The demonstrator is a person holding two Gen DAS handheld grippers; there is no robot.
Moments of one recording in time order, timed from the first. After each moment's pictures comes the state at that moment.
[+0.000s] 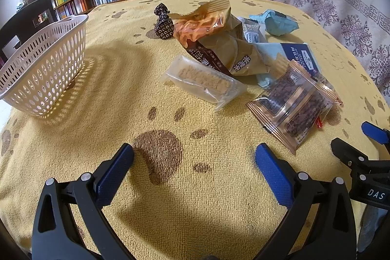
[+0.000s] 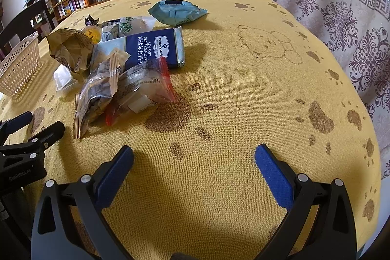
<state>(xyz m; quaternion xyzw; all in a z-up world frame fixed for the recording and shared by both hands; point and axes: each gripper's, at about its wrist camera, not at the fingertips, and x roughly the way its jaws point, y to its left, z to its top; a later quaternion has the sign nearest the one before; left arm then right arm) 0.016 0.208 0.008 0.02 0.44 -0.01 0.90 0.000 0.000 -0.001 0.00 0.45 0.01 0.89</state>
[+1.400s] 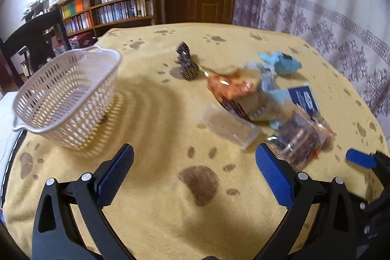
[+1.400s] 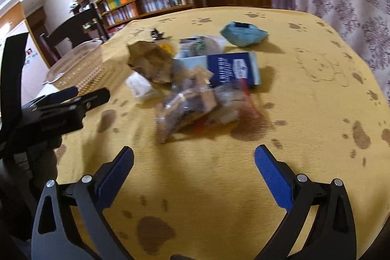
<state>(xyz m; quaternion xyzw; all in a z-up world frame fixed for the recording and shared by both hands) 0.013 0.252 0.059 0.01 0.37 -0.01 0.93 -0.019 0.032 0.028 0.04 0.41 0.17 0.90</state>
